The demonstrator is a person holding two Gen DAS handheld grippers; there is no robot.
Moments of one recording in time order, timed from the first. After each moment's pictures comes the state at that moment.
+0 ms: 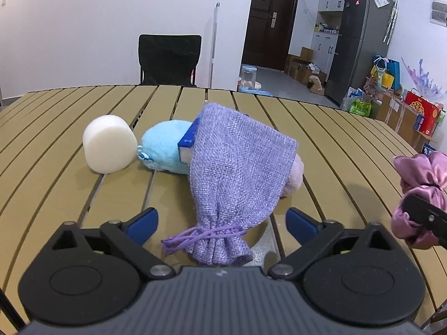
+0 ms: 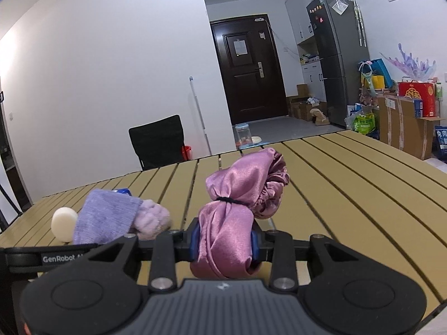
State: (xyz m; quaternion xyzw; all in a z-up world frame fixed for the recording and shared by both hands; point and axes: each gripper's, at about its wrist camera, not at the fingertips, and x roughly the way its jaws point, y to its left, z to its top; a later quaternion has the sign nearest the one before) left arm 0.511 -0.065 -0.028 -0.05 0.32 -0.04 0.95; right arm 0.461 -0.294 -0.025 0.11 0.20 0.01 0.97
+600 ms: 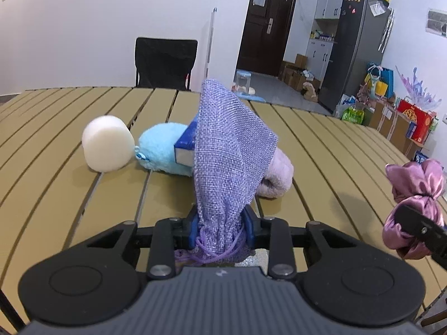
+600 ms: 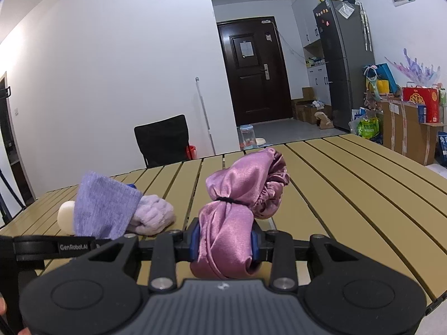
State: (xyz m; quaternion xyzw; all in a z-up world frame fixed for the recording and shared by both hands) left arm 0.497 -0.061 -0.022 -0.07 0.30 -0.05 0.95; right arm 0.451 -0.292 -0.023 0.10 0.20 0.02 0.98
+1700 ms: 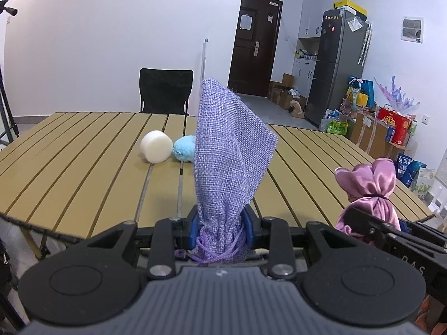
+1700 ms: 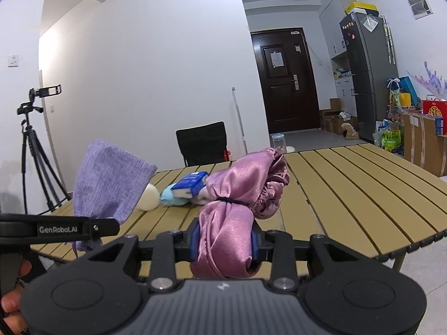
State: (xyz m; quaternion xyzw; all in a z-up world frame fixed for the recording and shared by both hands) left arm 0.313 -0.034 0.038 -0.05 0.25 -0.07 0.96; right arm 0.304 -0.255 0.005 0.09 0.17 0.09 0.98
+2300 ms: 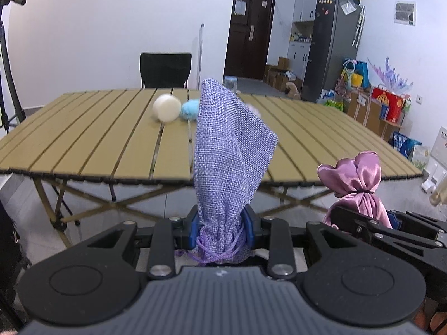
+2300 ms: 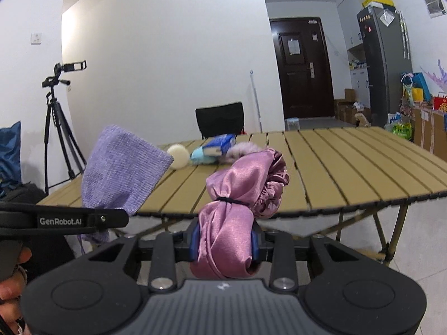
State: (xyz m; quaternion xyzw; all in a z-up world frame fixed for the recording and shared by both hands) left arm 0.240 -0.017 0.009 -0.03 0.29 -0.07 0.95; right arm 0.225 -0.223 -0.019 0.06 0.21 0.12 0.97
